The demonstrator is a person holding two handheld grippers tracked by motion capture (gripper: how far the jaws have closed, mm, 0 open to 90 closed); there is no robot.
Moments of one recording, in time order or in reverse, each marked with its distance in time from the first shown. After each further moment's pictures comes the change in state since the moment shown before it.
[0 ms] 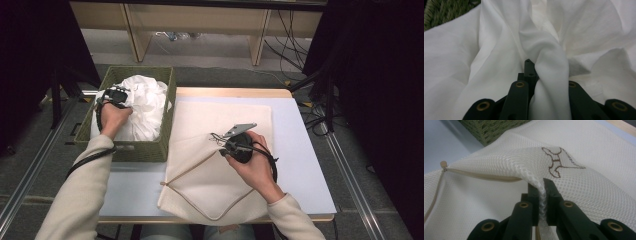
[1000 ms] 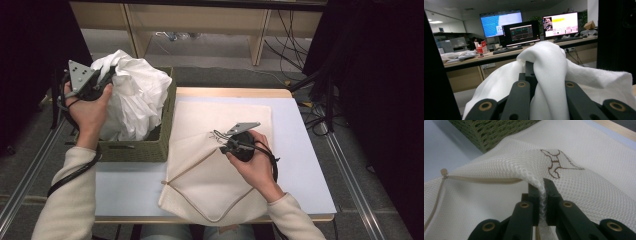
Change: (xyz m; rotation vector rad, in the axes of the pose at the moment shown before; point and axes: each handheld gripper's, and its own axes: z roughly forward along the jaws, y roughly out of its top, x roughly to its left) left arm 0.004 0.013 -0.142 -0.870 -0.025 -0.052; right arm -0.006 0.000 -0.001 -0.050 0.002 -0.002
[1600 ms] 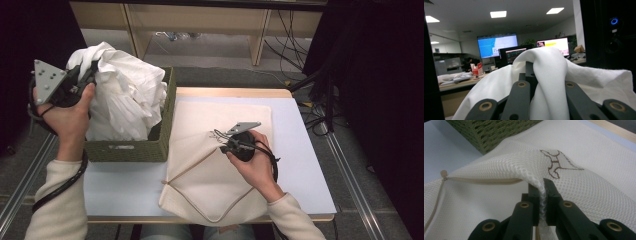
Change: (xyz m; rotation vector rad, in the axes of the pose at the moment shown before) left arm -0.002 0.046 -0.058 -0.196 -0.047 -0.007; right arm 0.000 -0.001 0.001 -0.026 -0.011 0.002
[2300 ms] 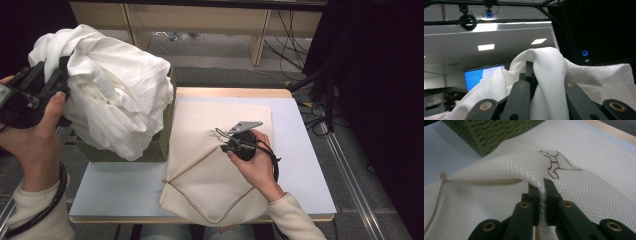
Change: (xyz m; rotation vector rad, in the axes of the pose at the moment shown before) left arm -0.031 0.086 -0.069 -0.249 -0.129 0.056; right arm -0.002 0.001 -0.004 0.006 0.009 0.016
